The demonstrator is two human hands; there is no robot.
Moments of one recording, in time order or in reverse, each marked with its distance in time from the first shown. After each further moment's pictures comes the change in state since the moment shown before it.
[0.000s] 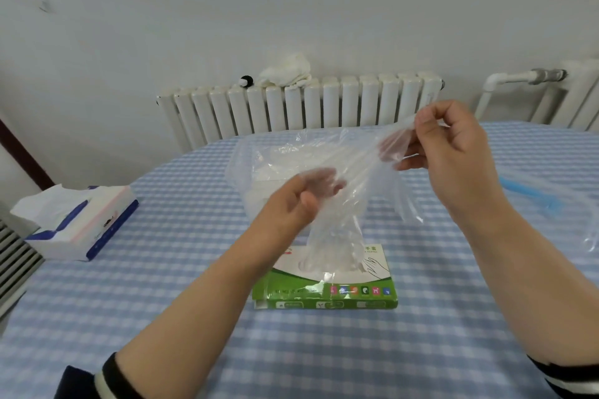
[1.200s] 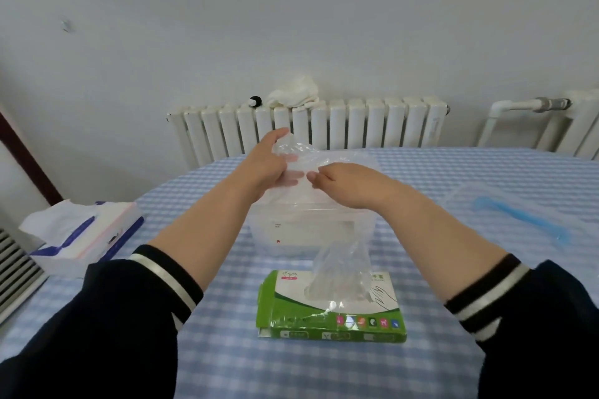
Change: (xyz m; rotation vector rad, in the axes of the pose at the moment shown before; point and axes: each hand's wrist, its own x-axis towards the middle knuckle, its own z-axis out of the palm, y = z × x) left_hand 0.105 0.038 -0.062 0.182 0.273 -0.253; right_hand 0.069 0.048 0.084 -0.999 -0.801 0.170
